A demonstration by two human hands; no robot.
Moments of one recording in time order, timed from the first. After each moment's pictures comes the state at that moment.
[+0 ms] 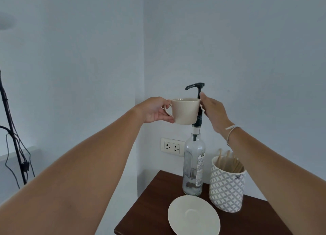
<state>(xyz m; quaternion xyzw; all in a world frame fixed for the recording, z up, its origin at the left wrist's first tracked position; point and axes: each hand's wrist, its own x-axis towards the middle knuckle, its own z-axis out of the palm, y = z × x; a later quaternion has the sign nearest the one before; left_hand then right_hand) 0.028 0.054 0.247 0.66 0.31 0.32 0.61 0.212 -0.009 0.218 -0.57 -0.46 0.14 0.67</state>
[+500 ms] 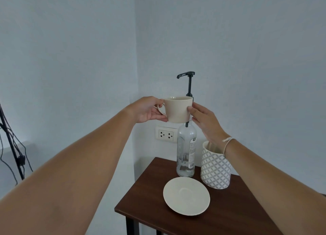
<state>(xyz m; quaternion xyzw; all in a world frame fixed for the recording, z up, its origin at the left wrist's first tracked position) 0.016 0.032 0.219 0.66 0.30 0.30 0.62 0.191 -0.058 0.158 -0.49 -0.52 0.22 0.66</state>
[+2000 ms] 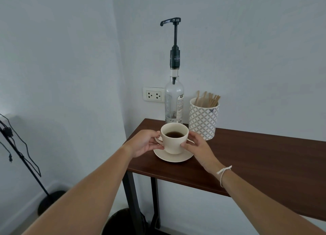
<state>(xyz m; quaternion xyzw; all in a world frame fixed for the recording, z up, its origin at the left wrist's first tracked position) 0.018 -0.001 0.001 0.57 0.32 0.19 0.73 0.184 -0.125 -0.048 -0.56 -0.41 0.34 0.63</state>
